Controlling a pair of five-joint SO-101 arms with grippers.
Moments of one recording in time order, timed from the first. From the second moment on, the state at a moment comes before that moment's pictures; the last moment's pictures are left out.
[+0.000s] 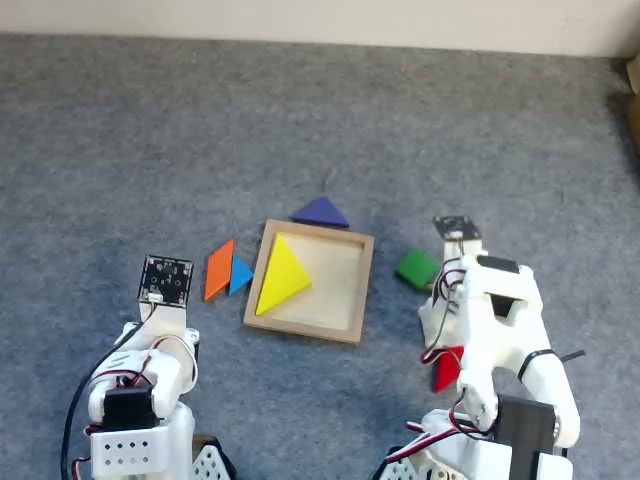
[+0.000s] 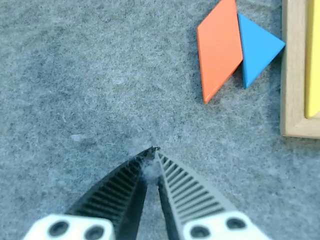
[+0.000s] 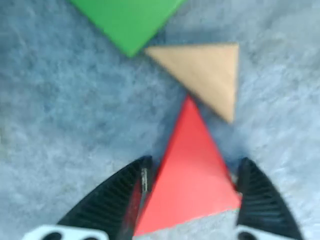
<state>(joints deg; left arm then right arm) -11.3 -104.1 96.7 73.0 -6.5 4.8 -12.4 52.7 61.0 21.2</state>
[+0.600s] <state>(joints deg) -11.3 -104.1 96.7 73.0 -6.5 4.8 -20.2 56.0 63.6 11.5</state>
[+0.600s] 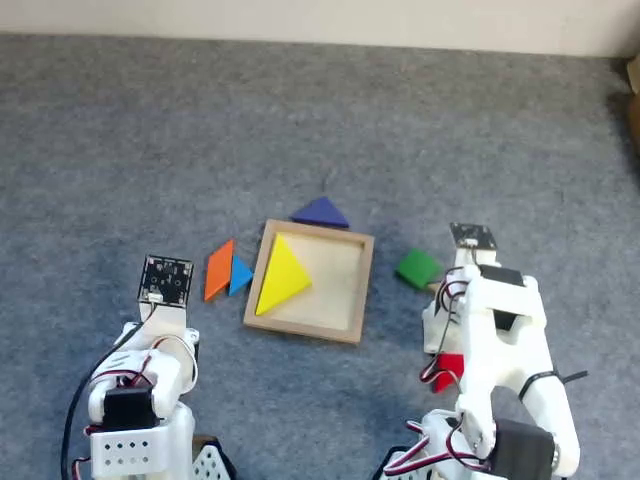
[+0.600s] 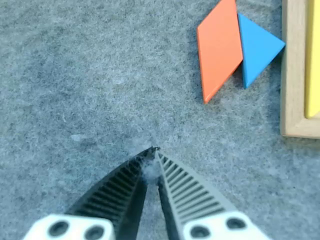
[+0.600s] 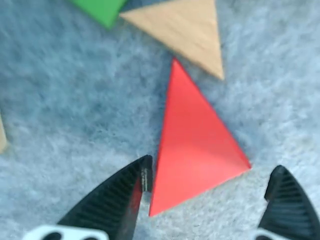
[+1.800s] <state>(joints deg) -11.3 -104.1 96.7 73.0 -6.5 5.0 -20.9 60.2 59.5 11.1</state>
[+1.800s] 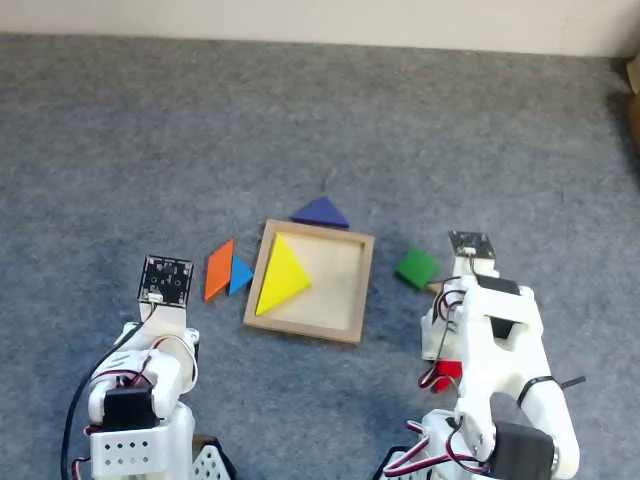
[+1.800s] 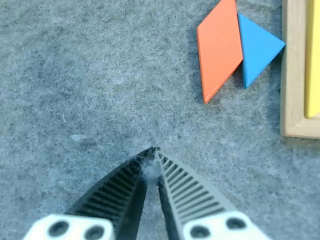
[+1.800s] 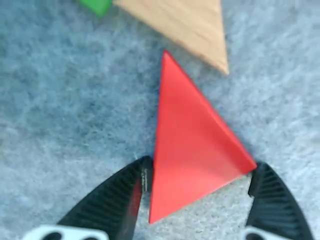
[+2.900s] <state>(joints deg) -11.3 -104.1 96.7 73.0 -6.5 3.0 -20.9 60.2 59.3 17.5</state>
